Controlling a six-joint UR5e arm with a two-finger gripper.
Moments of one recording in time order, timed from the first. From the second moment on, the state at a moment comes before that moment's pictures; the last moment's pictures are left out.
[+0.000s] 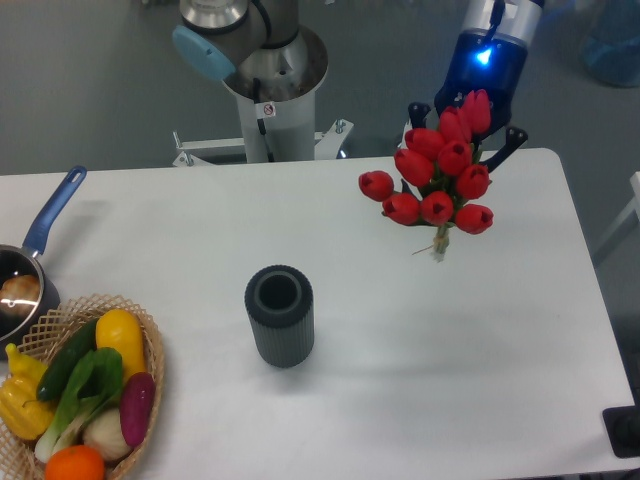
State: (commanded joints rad) arm 2.91 -1.57 -1.72 -1.07 0.92 1.32
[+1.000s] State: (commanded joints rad) arm 2.69 -1.68 -1.71 -1.11 1.54 1.60
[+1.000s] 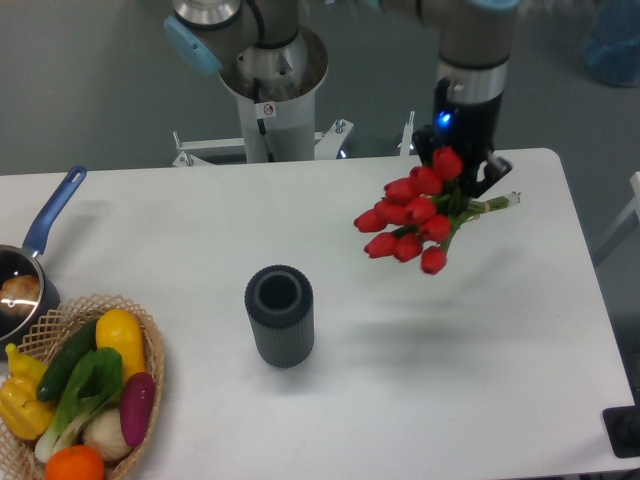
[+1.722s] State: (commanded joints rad) arm 2.60 -1.77 -1.73 -1.11 1.76 1.64
